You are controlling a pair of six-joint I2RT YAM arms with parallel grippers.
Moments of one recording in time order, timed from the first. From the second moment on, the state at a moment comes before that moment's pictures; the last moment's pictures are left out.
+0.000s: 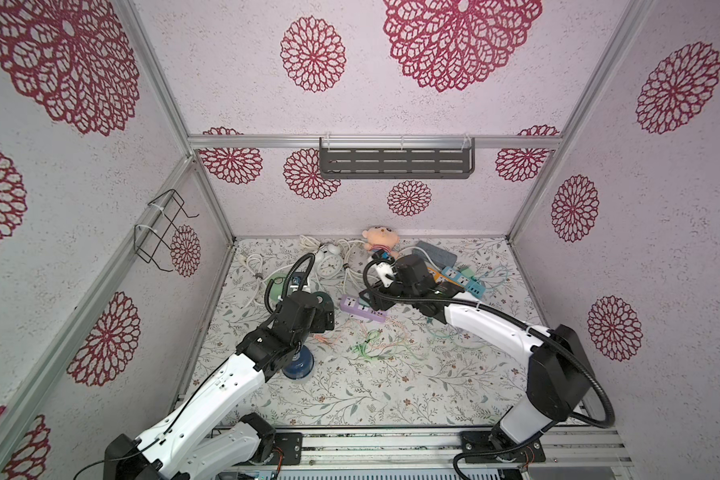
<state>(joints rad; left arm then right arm) -0.58 1.07 0.89 -0.47 -0.36 -0.41 0.65 1.57 1.26 -0.30 -0.13 0.20</state>
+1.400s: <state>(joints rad) -0.67 1.42 0.93 -0.09 -0.05 -0.46 -0.10 1.83 1.09 -0.43 0.15 0.31</state>
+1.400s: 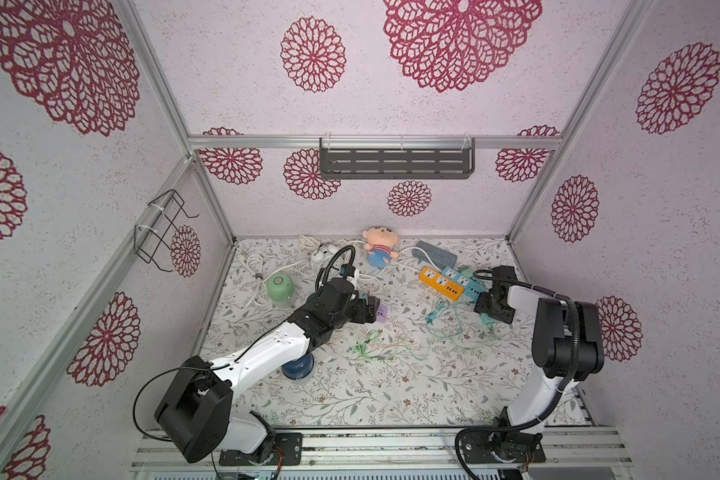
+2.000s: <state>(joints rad) -0.67 1.35 0.89 -0.10 -0.04 -0.50 -0.09 1.77 1.01 -0.36 -0.02 0.25</state>
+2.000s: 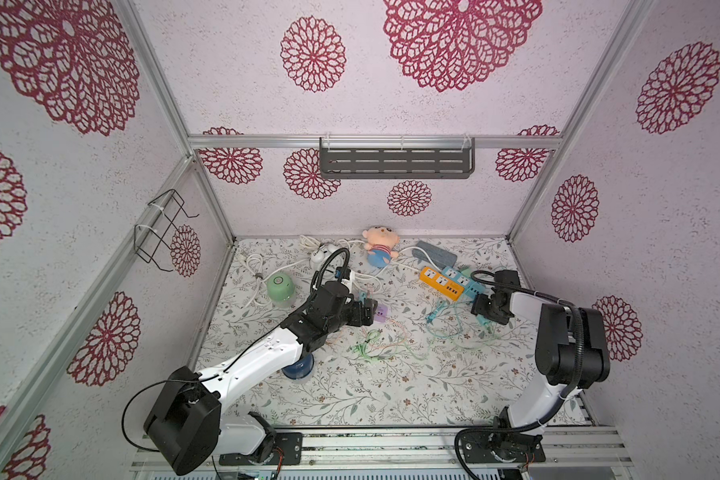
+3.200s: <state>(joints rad) -0.68 1.34 0.88 -0.09 -0.02 -0.52 -0.04 1.79 1.05 -0.50 0.09 0.24</state>
